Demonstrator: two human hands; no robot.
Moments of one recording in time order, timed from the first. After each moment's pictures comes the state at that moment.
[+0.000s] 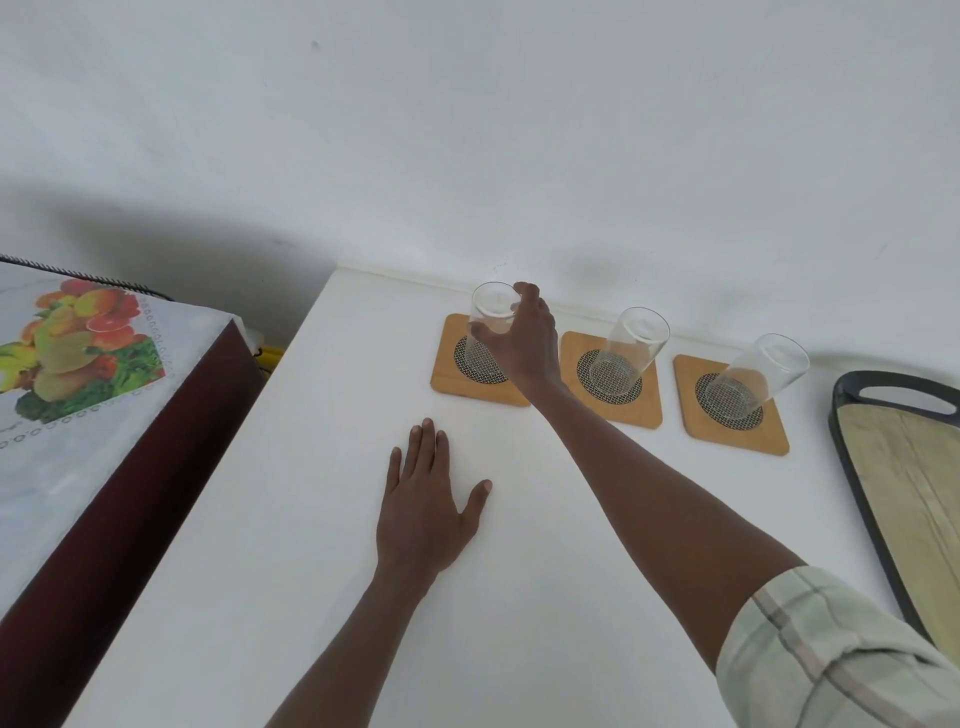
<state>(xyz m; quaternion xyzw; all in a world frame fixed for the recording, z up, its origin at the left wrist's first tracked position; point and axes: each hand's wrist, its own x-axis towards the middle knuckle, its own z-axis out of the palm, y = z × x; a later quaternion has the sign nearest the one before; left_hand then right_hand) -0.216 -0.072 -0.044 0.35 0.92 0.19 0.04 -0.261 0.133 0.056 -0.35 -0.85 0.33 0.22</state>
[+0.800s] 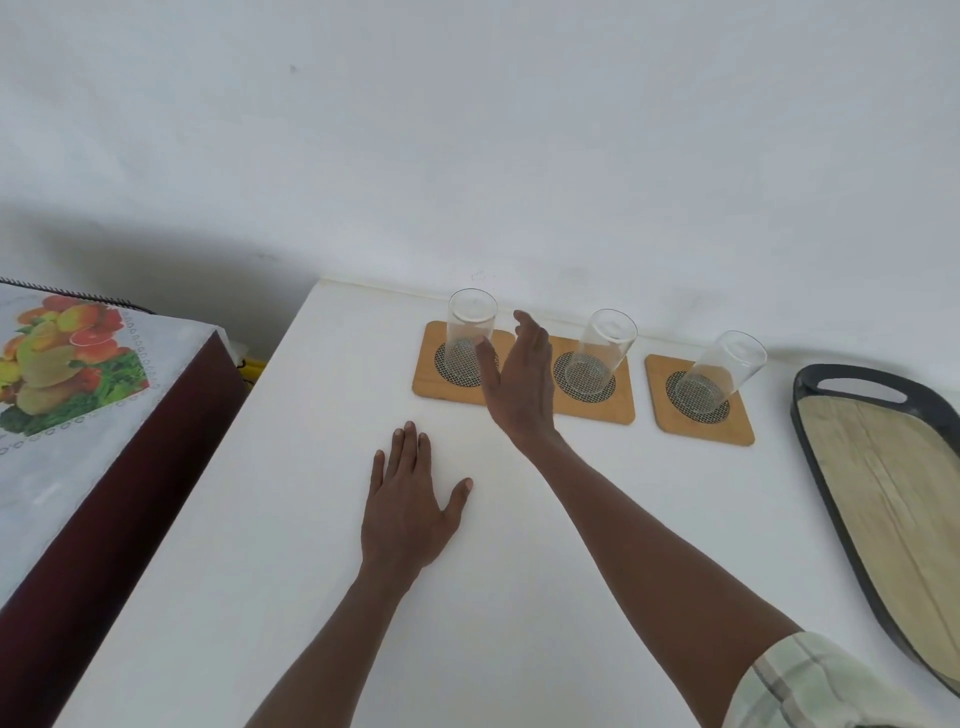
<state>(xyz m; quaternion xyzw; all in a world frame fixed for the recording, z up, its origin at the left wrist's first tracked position) -0.216 -0.074 -0.045 0.35 0.92 0.19 0.03 -0.205 0.101 0.052 -0.32 -0.86 0.26 0.31</state>
